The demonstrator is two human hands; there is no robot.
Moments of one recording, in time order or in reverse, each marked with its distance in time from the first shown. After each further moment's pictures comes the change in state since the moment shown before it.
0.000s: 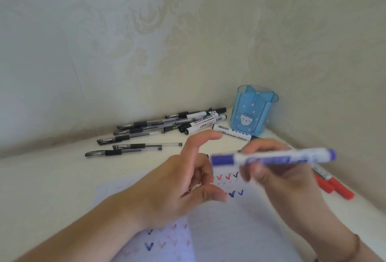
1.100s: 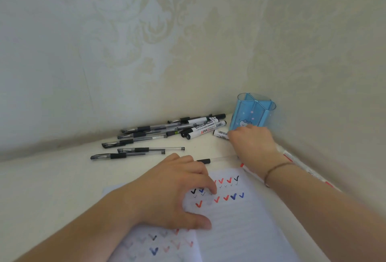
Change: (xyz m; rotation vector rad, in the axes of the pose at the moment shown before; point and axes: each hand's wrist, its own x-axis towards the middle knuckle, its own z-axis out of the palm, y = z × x) left_hand -0.007 -0.017 -0.015 0.585 -0.273 -0.015; right_hand 0.087 0.050 0.022 -1.726 -0.375 0.121
